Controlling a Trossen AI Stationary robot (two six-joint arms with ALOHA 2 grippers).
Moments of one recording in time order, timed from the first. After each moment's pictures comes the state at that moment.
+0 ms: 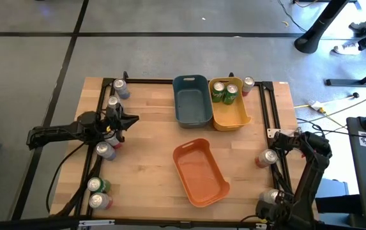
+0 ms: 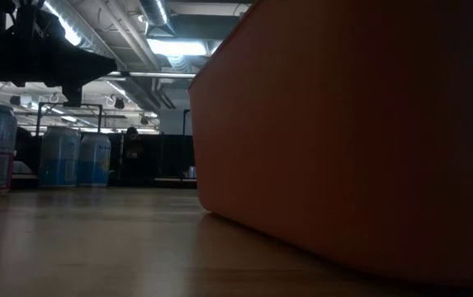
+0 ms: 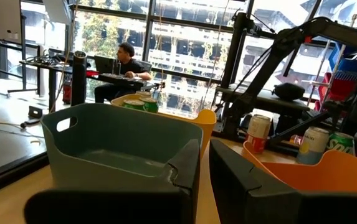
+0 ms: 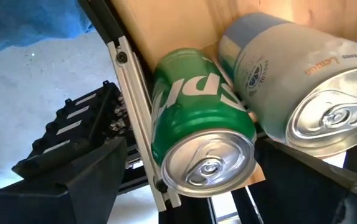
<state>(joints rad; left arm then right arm) 0.13 0.01 0.01 0.11 -0.14 -0.16 1.16 1.89 1.64 -1.35 -0.28 1.57</state>
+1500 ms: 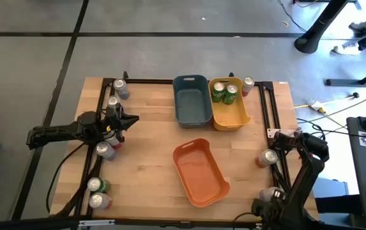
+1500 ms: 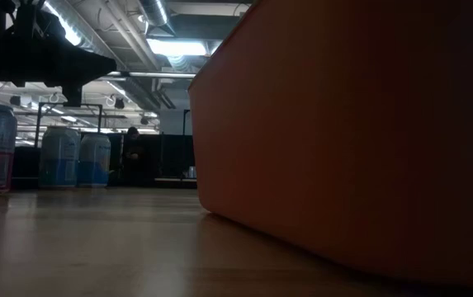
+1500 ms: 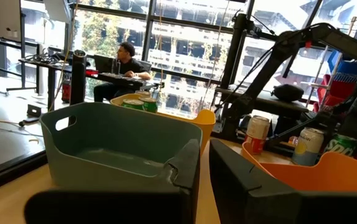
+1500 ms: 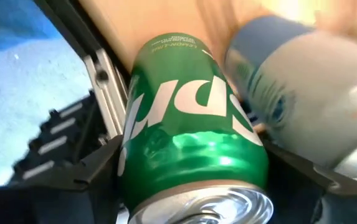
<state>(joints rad) 0.13 0.01 0.01 0.11 -0.14 -0.17 1.12 1.91 1.56 -1.29 -0.32 1.56</state>
